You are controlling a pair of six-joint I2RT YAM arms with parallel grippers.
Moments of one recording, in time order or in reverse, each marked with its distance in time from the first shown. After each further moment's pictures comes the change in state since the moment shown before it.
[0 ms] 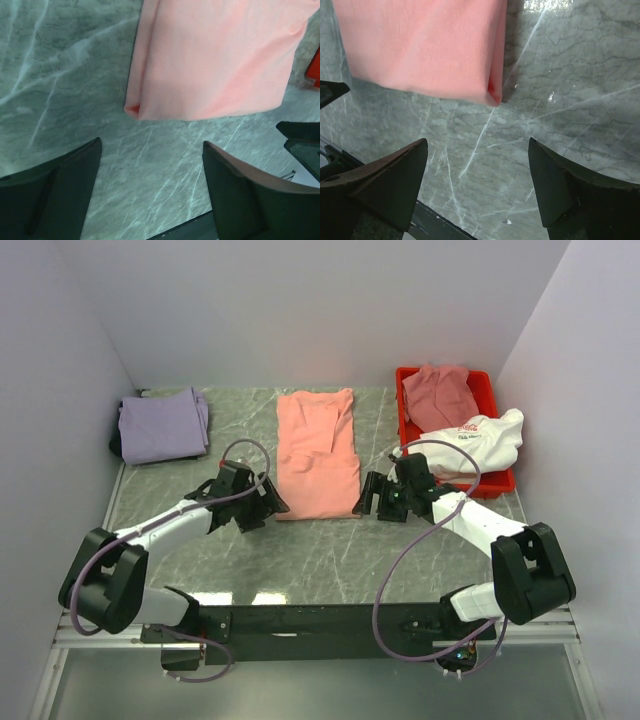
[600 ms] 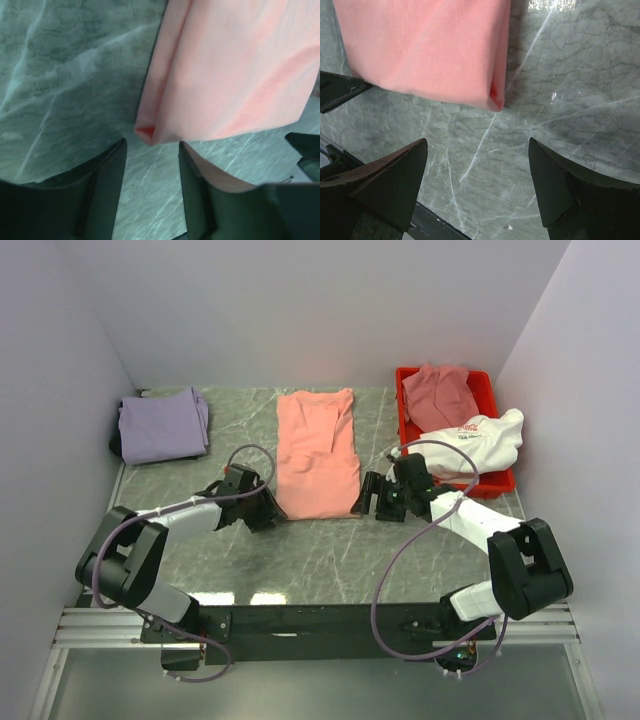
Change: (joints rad) left arm -0.003 0.145 -0.017 0.105 0.024 -0.035; right arm 0.003 0.025 -0.005 0.035 -0.014 0.006
